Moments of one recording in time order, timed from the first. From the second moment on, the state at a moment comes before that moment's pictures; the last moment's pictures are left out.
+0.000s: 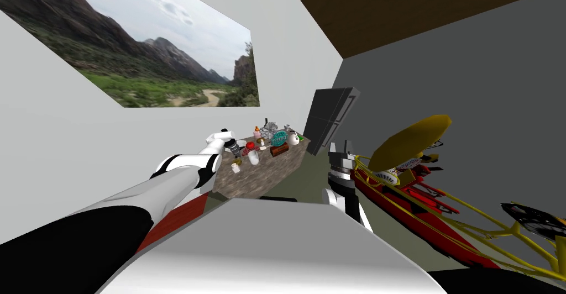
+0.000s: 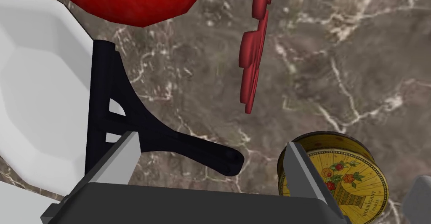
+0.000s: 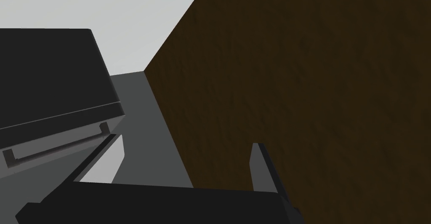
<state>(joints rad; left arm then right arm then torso) -0.83 0.66 0.24 -0.58 0.40 1.35 0.26 0.49 0.00 -0.05 -2.27 -0.01 -0.54 -0.04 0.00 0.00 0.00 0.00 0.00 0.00</state>
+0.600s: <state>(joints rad) -0.90 0.65 0.26 -0.47 0.42 1.45 0.26 0.49 0.00 -0.05 -2.27 -0.01 -0.54 -0.04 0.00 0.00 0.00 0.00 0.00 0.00</state>
